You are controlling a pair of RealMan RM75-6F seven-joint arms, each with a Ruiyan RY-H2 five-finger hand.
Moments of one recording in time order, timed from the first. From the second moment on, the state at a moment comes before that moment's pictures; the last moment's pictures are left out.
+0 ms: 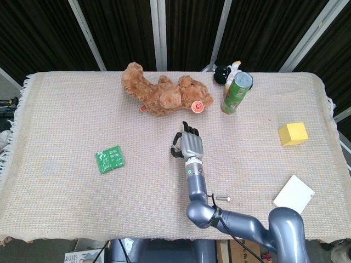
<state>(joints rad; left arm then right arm) 0.12 -0.82 -0.06 -1.75 1.31 1.54 -0.25 0.99 -2.03 0.62 -1.27 -0.44 1.14 -0.65</state>
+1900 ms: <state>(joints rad) 0.13 -0.81 -0.07 -1.76 1.28 1.53 -0.25 0.99 -2.00 0.57 -1.26 -0.45 1.10 -0.55</state>
